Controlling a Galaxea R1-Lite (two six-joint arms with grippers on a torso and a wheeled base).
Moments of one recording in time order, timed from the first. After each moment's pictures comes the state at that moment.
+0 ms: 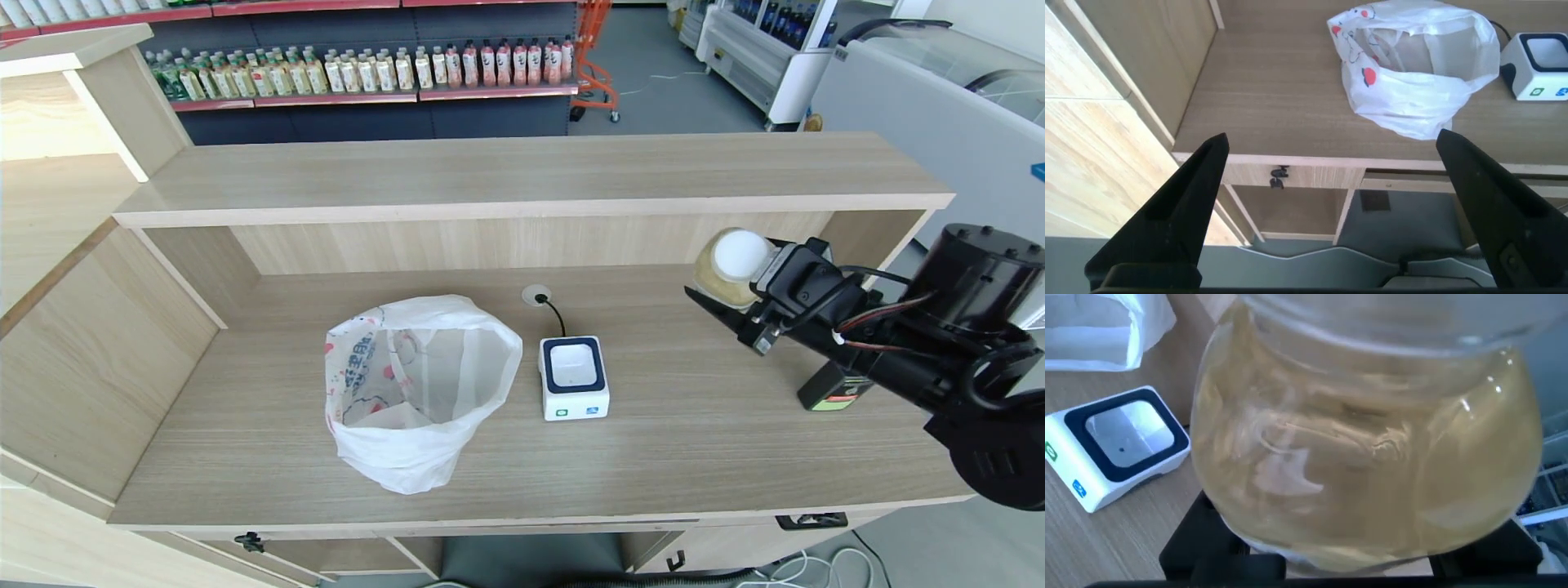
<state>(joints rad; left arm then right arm) 0.00 0.00 0.00 0.00 0.05 -0.01 0.29 1.72 -0.67 -1.19 0.33 -0.94</state>
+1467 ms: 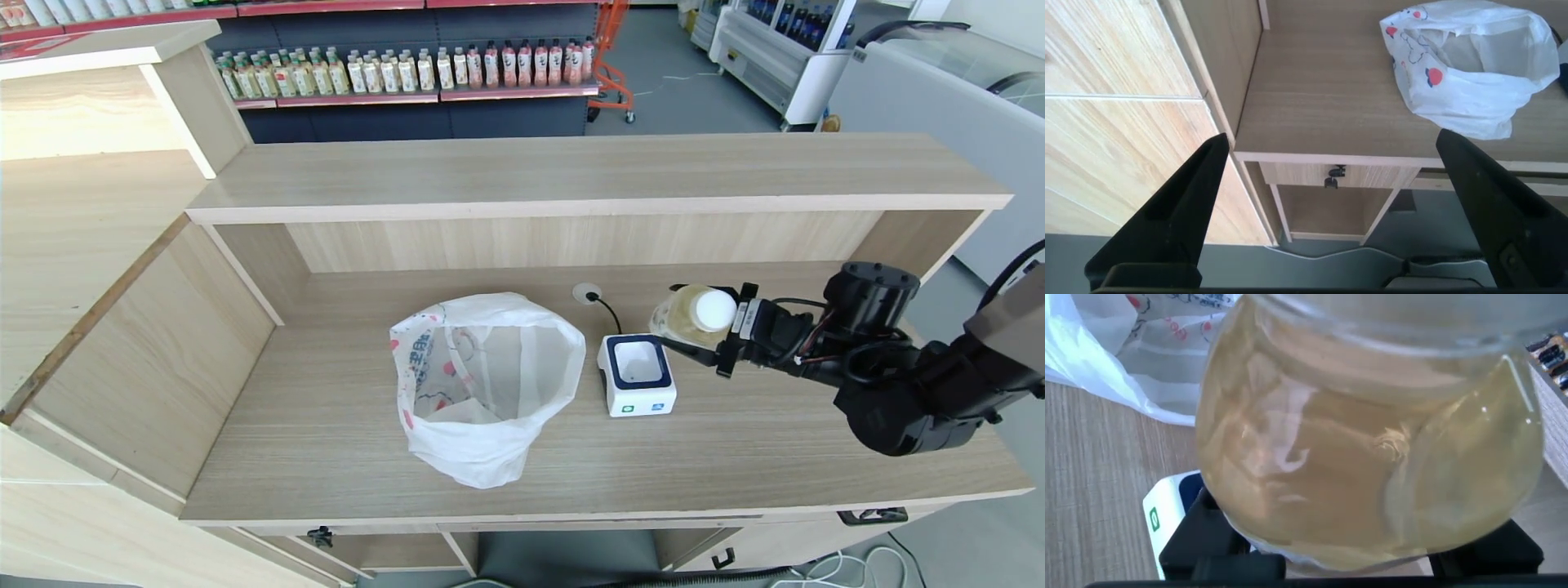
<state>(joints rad) 0.00 0.00 0.00 0.00 0.05 0.00 0.13 2.09 -0.88 -1.25 0.86 -0.94</state>
